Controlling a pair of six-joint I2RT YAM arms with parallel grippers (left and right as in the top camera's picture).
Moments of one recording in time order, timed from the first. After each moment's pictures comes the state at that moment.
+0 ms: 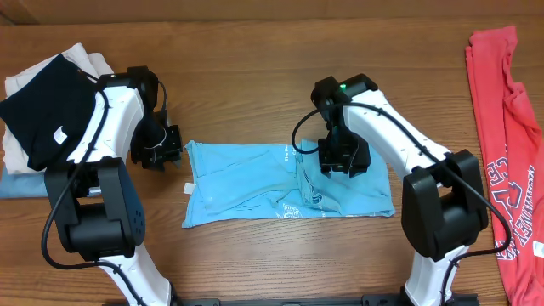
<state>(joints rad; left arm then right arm) 0.08 1.98 1.51 -1.30 0.07 -0.19 0.43 2.00 1.56 -1.39 -0.04 0.42</state>
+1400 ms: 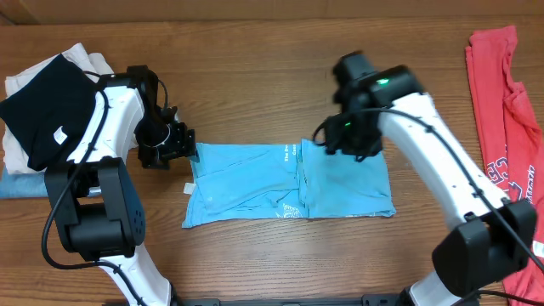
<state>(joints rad) 0.08 1.98 1.51 -1.28 0.24 -0.05 0.36 1.77 1.61 -1.34 -0.15 0.36</state>
